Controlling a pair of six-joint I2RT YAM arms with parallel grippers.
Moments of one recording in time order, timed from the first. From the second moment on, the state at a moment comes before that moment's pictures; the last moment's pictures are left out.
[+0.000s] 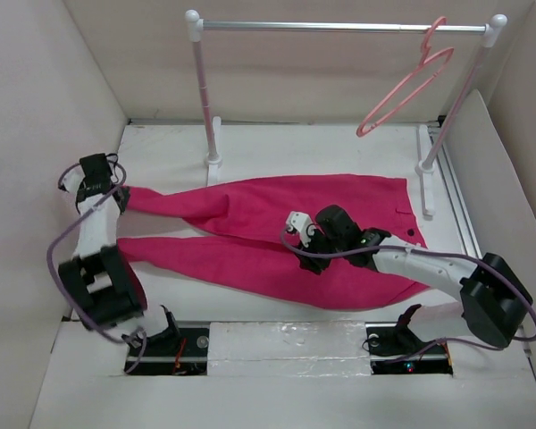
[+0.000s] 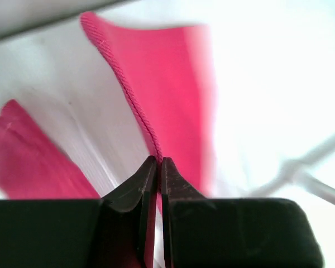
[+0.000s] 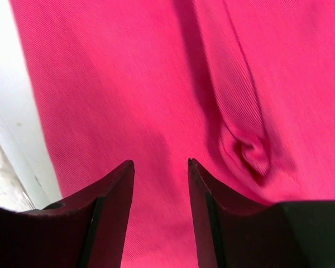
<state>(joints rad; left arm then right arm) 0.37 1.50 1.09 -0.51 -0.22 -0.87 0.80 1.33 0.76 -0.25 -0.26 -0.22</state>
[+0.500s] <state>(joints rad) 0.24 1.01 1.28 -0.73 -0.31 -0.82 0.64 1.18 0.73 -0.35 -0.24 -0.27</state>
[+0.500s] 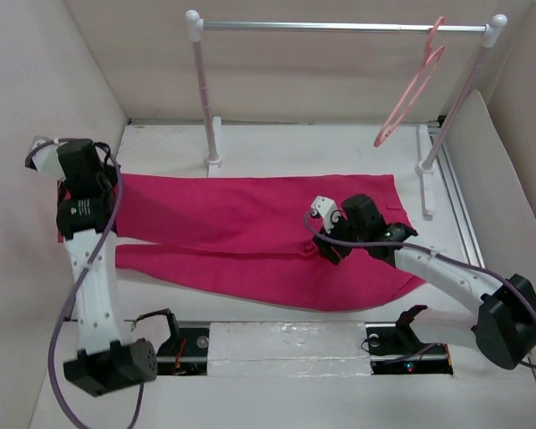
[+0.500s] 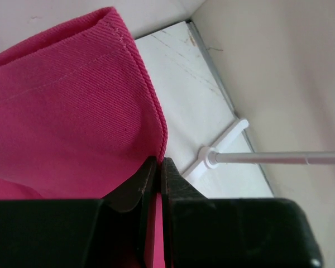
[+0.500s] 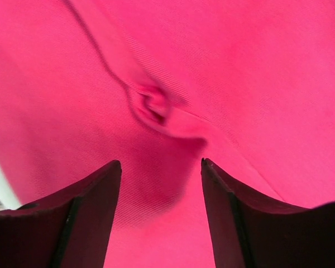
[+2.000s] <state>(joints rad) -0.11 1.09 0.85 -0.47 -0.13 -0.65 -0.39 1.65 0.75 0.15 -0.63 0.03</state>
